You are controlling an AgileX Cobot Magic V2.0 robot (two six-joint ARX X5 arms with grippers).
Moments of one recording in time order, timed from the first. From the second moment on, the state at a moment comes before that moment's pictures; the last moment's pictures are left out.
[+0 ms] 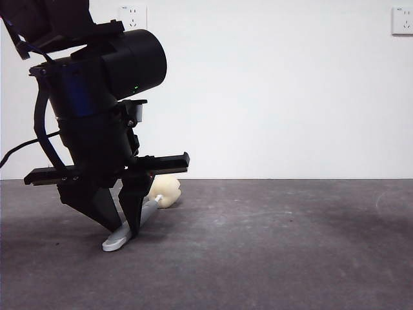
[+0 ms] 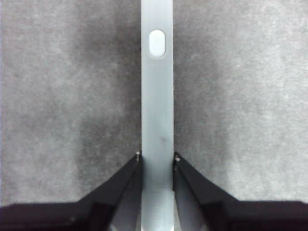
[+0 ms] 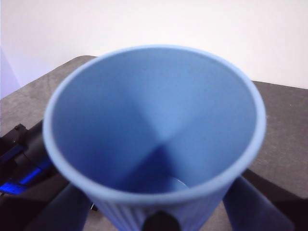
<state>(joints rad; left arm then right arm) -0.67 1.69 0.92 -0.31 -0.23 -0.60 0.96 0.72 0.86 -0.40 0.47 0.14</state>
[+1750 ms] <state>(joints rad) -0.70 1.12 0.93 -0.48 -0.08 -0.40 0.43 1.69 0.53 0.80 0.00 0.00</state>
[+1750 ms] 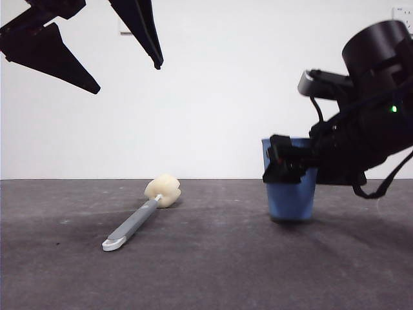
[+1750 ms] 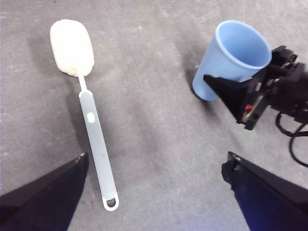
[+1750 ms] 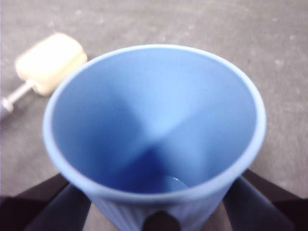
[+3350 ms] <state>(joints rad) -0.70 1.12 0.93 -0.59 -0.10 -0.34 0.43 1.13 0.53 0.16 -0.03 0.04</state>
